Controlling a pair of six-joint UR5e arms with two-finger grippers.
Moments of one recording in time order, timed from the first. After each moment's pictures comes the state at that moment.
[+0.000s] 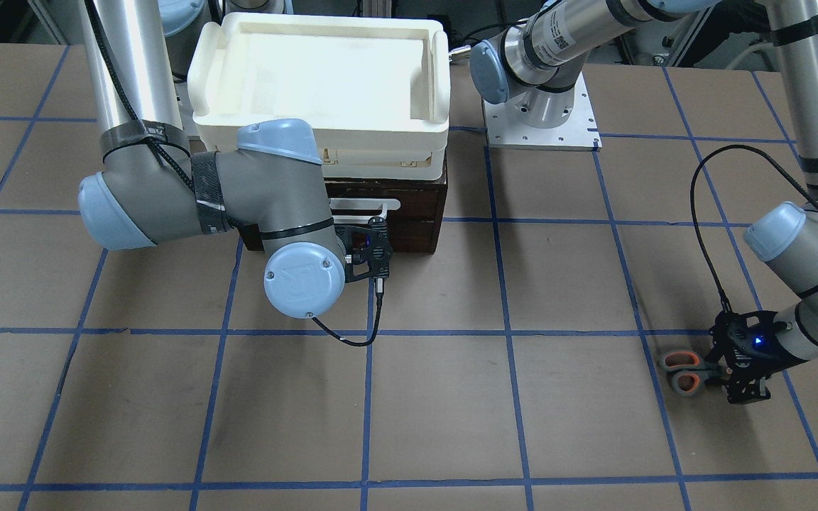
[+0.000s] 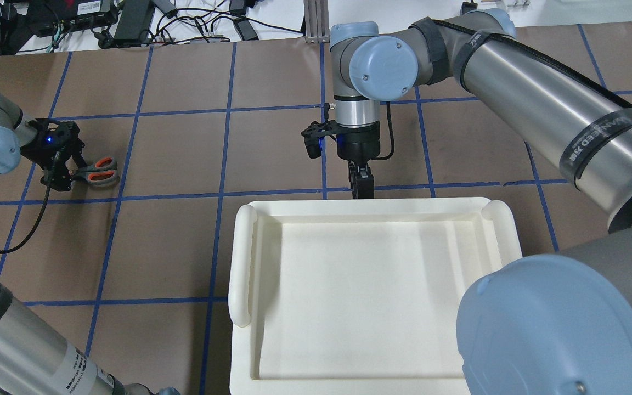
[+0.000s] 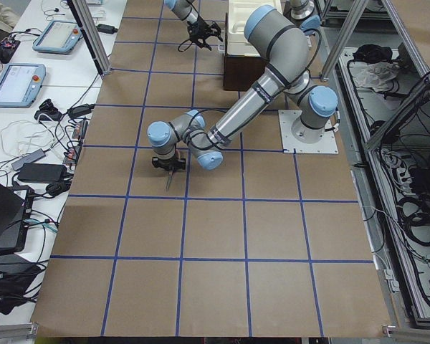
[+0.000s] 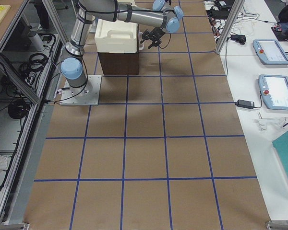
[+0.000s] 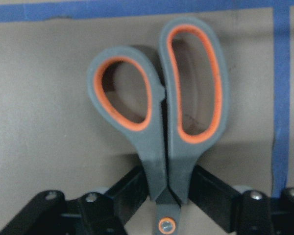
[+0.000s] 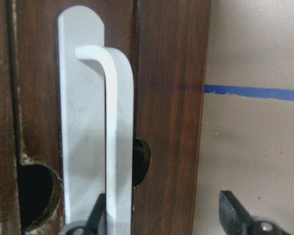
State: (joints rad) left arm -1.00 -2.19 -1.61 -0.97 1.49 2.18; right arm 1.84 -1.01 1.35 -1.23 -1.43 -1.41
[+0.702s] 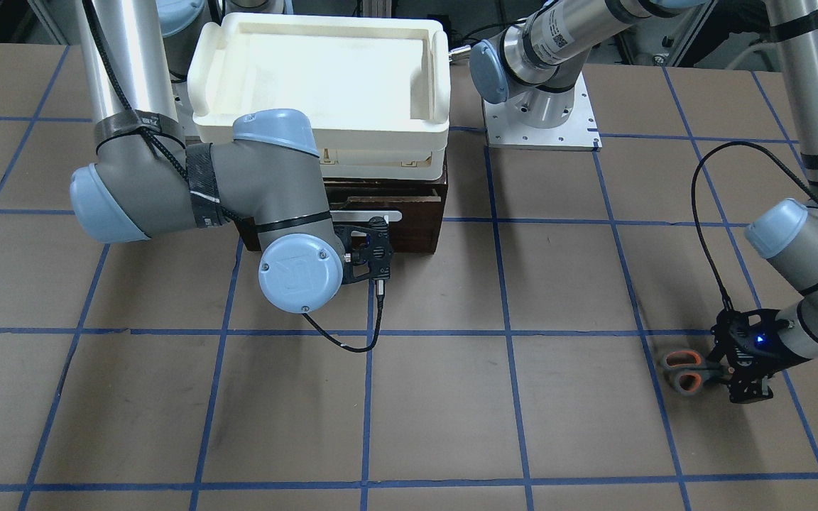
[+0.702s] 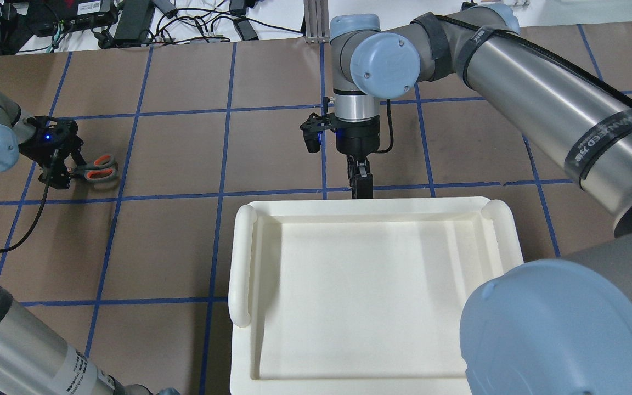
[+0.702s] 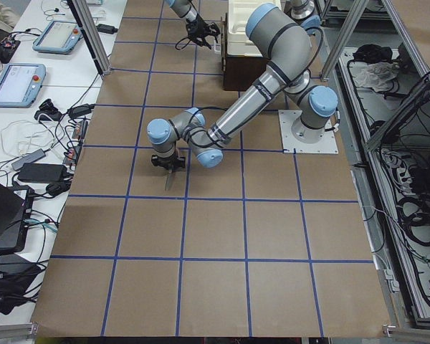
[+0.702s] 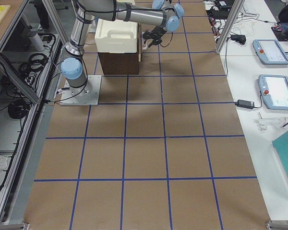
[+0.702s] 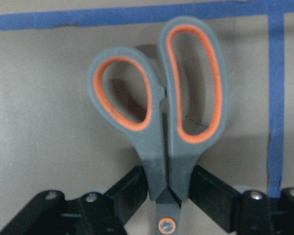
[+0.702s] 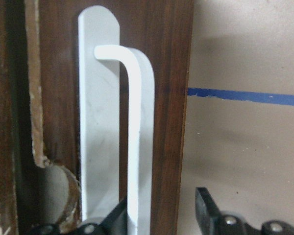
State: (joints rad) left arm -1.01 -2.18 -1.61 -0.98 1.49 2.18; right arm 1.84 -1.02 1.33 -1.26 -1.43 -1.41
